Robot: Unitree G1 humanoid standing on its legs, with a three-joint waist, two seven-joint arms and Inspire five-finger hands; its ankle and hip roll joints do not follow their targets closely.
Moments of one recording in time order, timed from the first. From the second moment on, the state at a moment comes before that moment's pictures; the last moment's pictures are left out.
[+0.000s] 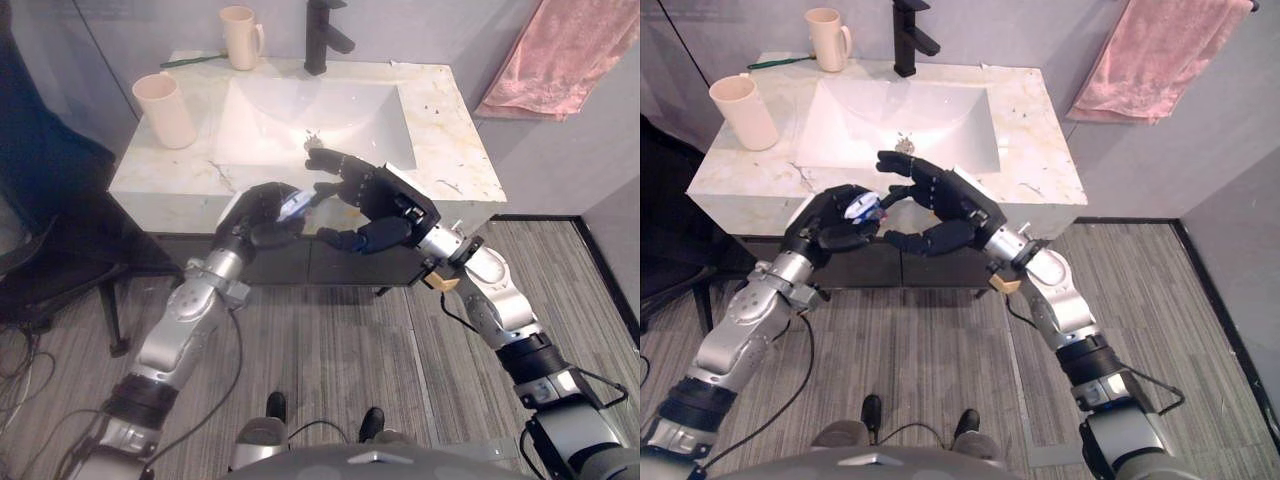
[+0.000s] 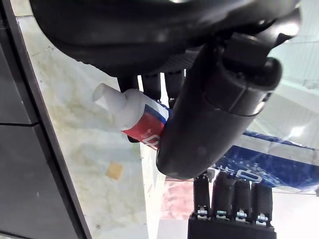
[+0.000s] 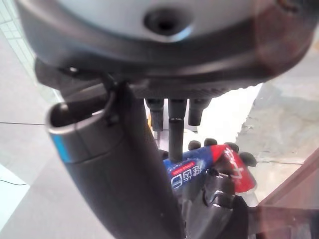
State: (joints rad) left arm -0.15 0.48 -0.21 -0.08 -0.51 0.01 -0.02; right arm -0.39 -0.48 0.29 0.10 0.54 -0.20 0.51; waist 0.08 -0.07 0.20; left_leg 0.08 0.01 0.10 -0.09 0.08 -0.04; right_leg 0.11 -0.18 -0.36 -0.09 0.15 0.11
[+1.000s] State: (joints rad) left arm -0.15 0.47 -0.22 -0.08 -0.51 0.03 -0.03; right arm -0.41 -0.45 0.32 0.12 0.54 -0.25 0.53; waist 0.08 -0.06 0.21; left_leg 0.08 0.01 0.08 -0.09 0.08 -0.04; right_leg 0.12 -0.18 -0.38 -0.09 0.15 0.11
